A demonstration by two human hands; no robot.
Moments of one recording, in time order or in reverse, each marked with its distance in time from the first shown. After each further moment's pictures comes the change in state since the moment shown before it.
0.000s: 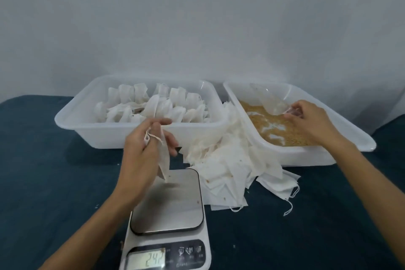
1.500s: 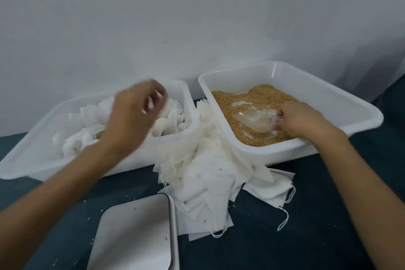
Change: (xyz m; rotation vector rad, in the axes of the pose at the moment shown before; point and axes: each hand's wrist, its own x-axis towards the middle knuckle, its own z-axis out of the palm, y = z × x) left_hand 0.123 0.013 0.069 0.696 -0.189 0.712; right_hand 0.012 0.029 0.018 -0.252 -0.286 0.204
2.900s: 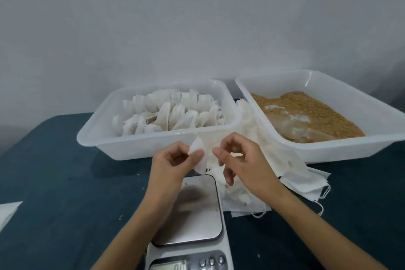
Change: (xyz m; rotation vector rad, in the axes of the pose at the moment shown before) left_hand -0.132 0.036 -0.030 -0.912 0.049 -0.787; right_hand -0.140 -0.153 0.079 1.261 -0.190 -0.544
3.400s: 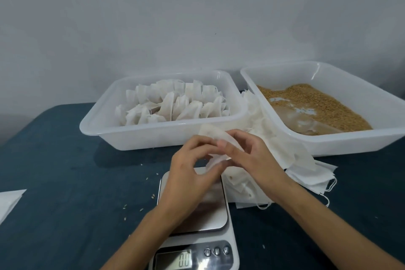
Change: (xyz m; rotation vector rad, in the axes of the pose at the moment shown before) left_hand -0.017 -0.006 0.014 0.413 -0.127 0.336; right_hand -0.004 0.001 0.004 0.150 -0.083 0.041
